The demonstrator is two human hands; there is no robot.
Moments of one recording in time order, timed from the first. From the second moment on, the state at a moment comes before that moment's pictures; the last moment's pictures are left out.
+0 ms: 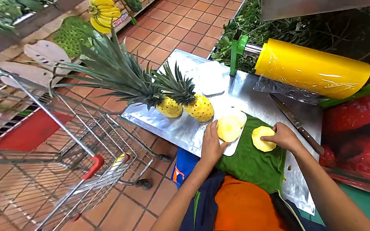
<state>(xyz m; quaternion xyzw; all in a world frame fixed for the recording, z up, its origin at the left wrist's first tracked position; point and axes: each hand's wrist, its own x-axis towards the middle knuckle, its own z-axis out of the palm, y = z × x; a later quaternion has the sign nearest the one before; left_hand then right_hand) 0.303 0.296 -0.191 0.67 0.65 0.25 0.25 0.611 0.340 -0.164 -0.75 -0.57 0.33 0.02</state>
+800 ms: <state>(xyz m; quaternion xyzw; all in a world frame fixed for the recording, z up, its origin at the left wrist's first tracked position) 0.260 0.264 -0.190 0.54 0.67 0.34 0.37 0.453 0.300 -0.170 -0.62 -0.72 0.24 0.19</state>
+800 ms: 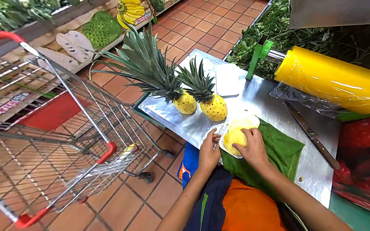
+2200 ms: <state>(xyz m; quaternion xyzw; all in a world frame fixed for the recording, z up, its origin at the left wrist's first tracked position) 0.497 0.431 -0.183 0.34 0.36 0.35 0.79 0.643 0.226 -0.149 -0.44 0.04 0.48 0.76</state>
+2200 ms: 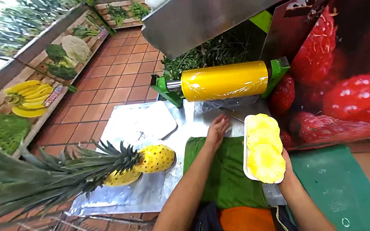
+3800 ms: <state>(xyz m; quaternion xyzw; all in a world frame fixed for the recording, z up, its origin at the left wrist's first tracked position) 0.325 0.163 -0.047 0.97 0.15 0.04 0.17 0.545 0.261 0.059 -0.30 -0.23 0.56 0.74</state>
